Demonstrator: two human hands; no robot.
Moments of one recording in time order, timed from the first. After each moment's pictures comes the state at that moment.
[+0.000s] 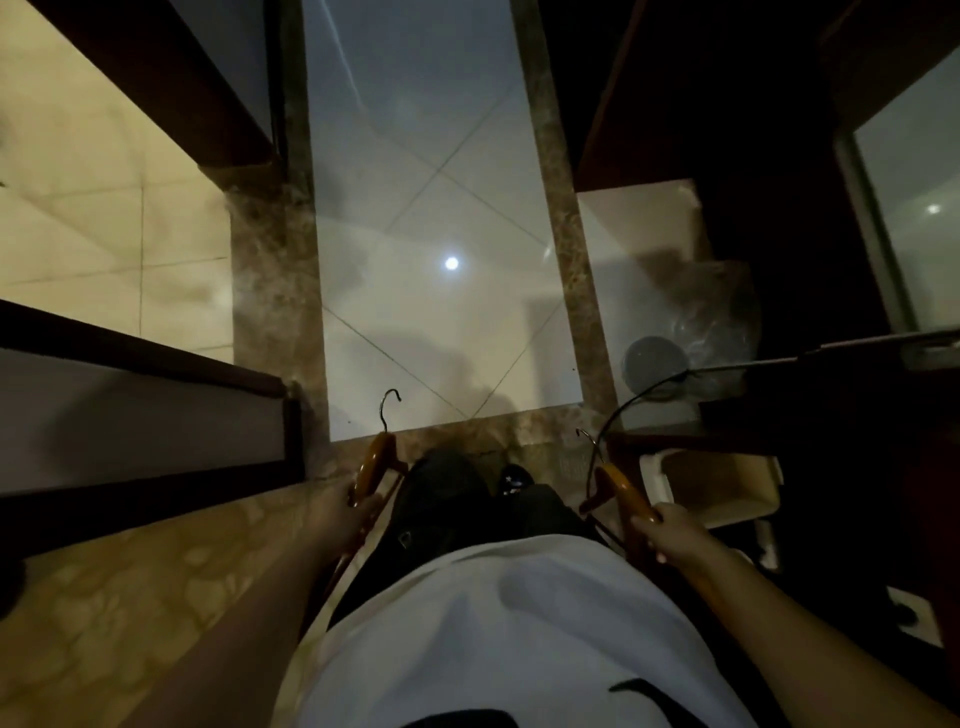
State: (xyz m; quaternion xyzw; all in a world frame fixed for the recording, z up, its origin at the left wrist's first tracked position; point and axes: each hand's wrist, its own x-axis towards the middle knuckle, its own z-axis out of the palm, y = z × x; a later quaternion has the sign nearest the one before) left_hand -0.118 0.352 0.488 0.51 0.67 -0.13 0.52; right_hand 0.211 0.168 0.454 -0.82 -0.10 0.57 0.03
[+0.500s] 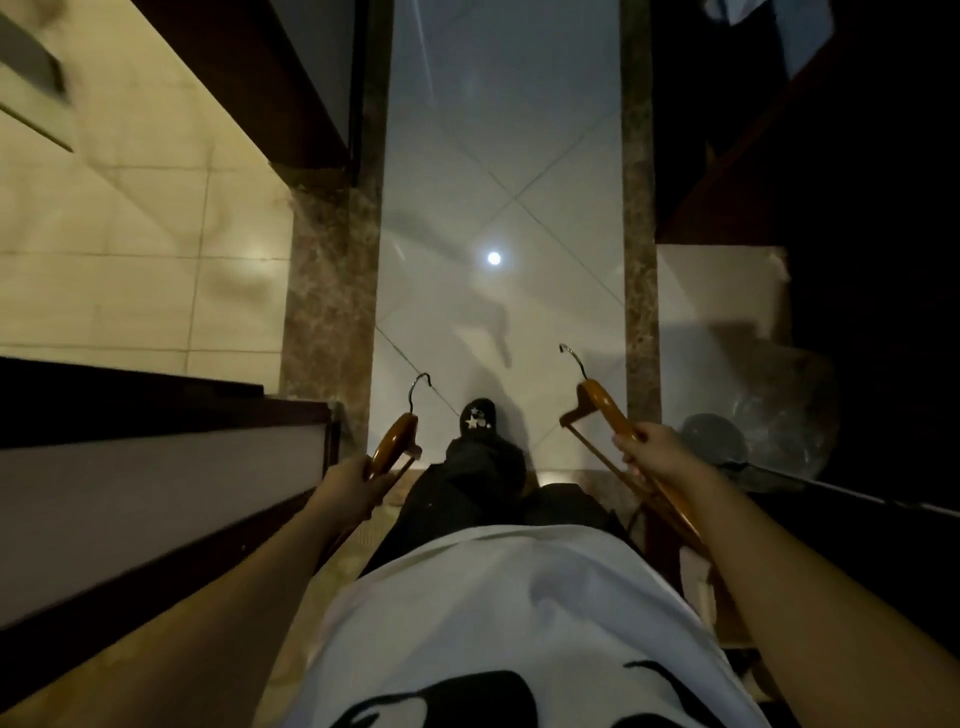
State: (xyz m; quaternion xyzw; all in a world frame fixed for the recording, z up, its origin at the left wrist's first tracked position) left_hand -0.134 0.570 0.473 0.49 0.69 -0.18 0.51; right_hand 0.214 0.498 0.471 -0.78 -0.18 0.59 0.07
